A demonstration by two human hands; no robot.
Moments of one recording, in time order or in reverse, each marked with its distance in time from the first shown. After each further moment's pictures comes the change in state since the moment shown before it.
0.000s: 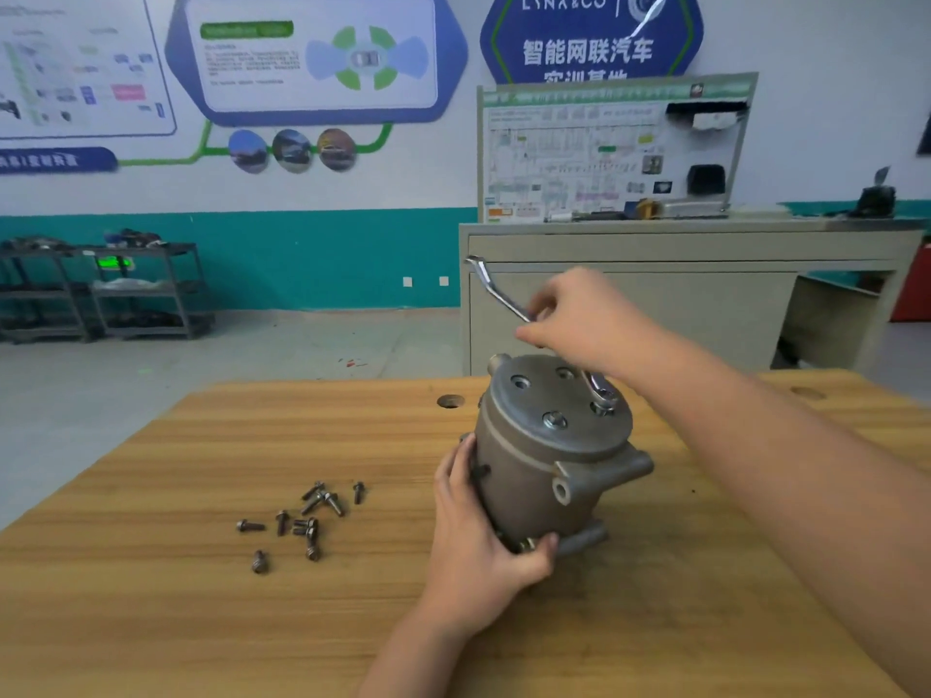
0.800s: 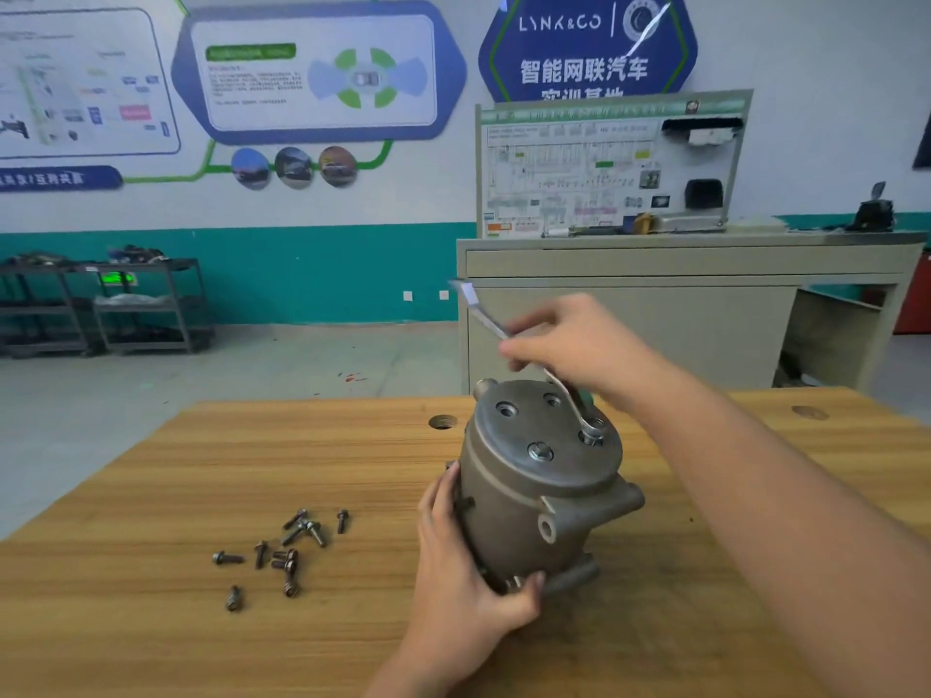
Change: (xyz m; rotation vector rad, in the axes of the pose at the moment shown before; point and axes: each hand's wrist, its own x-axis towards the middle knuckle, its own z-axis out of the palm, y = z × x) left_hand 0.003 -0.009 0.007 -0.010 0.064 0.044; right_hand 0.005 0.020 0.001 0.467 -0.073 0.052
